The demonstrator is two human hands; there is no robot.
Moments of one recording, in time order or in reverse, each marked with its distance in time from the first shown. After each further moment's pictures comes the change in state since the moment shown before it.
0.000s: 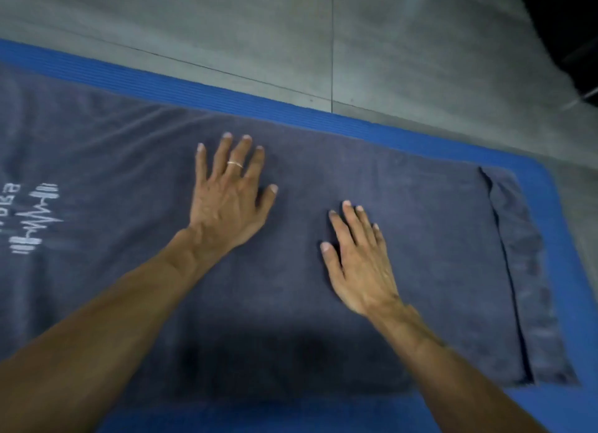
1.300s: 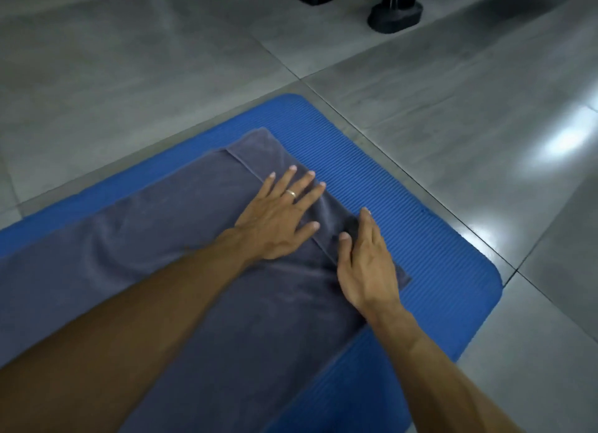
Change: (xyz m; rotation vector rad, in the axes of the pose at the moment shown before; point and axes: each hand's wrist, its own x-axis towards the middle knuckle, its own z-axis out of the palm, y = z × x) left_hand 0.070 0.411 0.112 0.142 -0.358 1.042; right_hand -0.144 0.268 -0.028 0.532 0.410 0.905
